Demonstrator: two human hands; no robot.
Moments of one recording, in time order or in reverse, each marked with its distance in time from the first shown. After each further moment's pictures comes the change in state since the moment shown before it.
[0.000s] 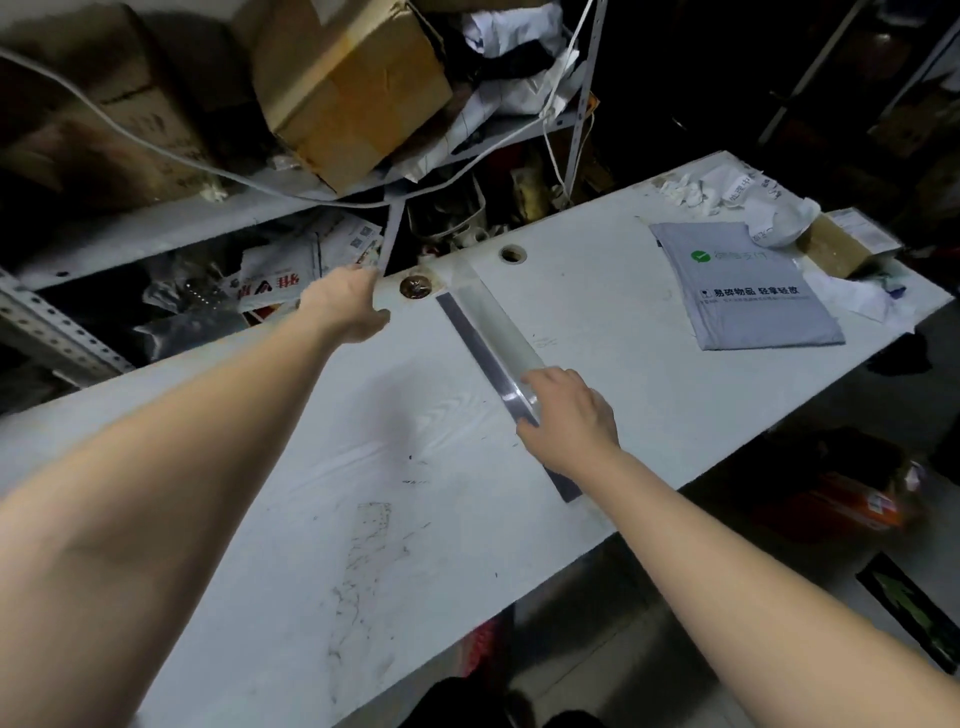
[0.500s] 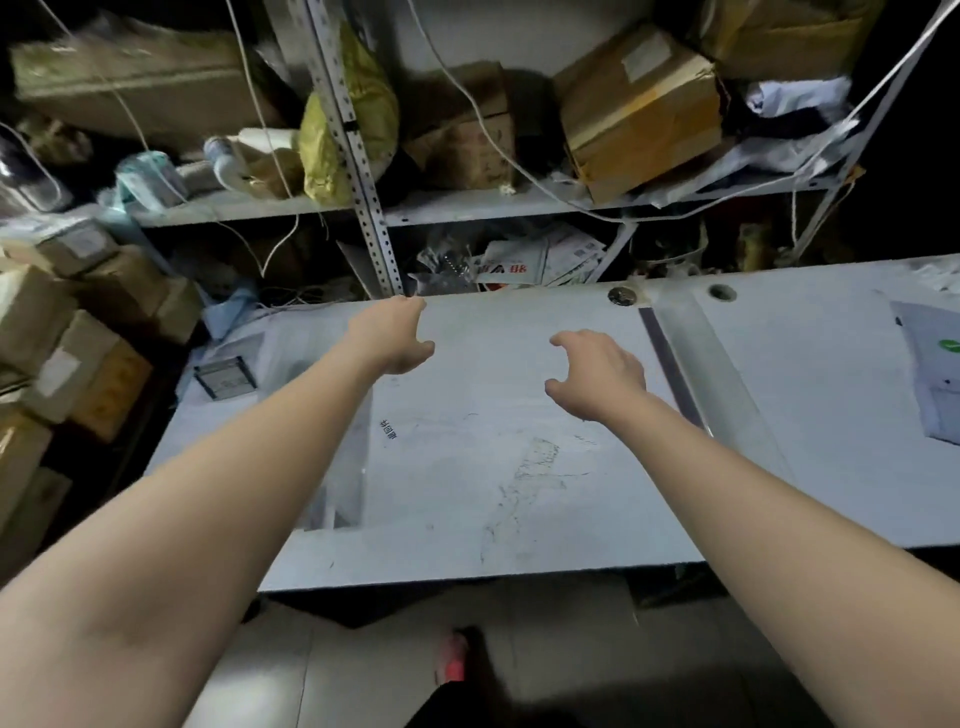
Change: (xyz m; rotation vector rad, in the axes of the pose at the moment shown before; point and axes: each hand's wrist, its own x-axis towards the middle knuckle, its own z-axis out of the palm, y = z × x) left_hand -0.288 -0.132 -0.033 -0.024 0.051 -0.382; right_hand -0.066 -0.179 -0.004 -0.090 -0.034 -0.398
